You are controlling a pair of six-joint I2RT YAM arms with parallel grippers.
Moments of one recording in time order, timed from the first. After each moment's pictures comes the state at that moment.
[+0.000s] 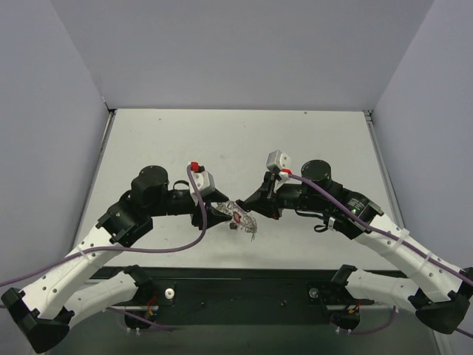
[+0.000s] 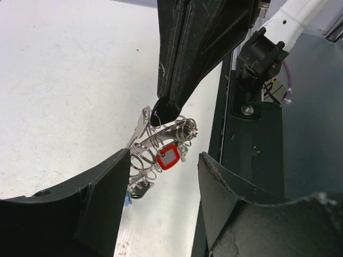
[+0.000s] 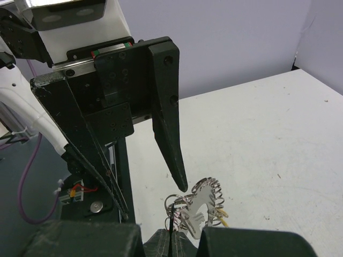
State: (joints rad) left arm -0.74 0.88 0.95 -0.32 0.62 0.07; right arm 0.84 1.00 1.07 -0.39 -0.43 -0.02
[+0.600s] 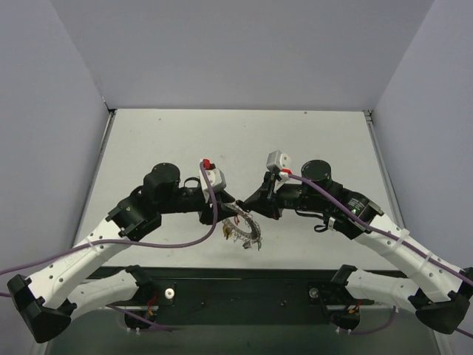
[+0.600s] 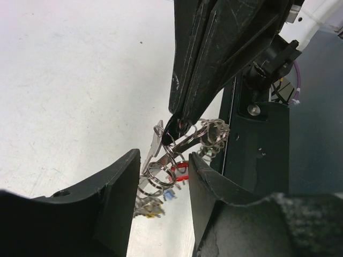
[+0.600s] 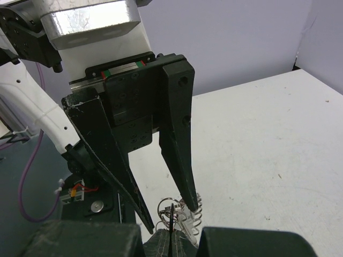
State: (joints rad) left arm -0.79 0.96 0.98 -0.31 0.55 0.07; right arm 0.84 1.00 1.07 -0.39 -0.43 -0.02
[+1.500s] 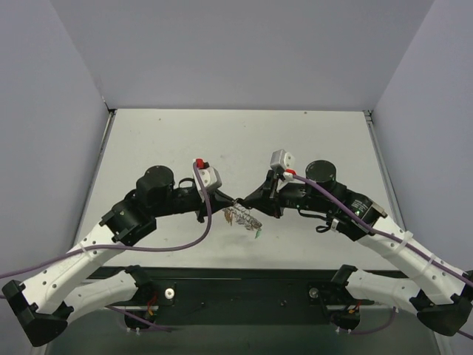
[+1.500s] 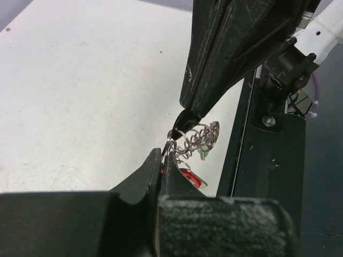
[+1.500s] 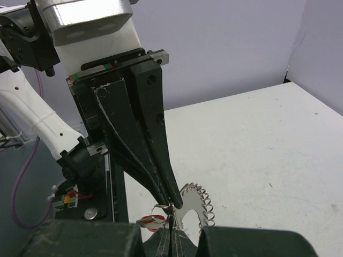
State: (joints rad) left arm -0.81 0.92 0.99 -0.30 0.44 0.06; right arm 0.84 0.98 1.07 -0.36 -0.42 -0.03
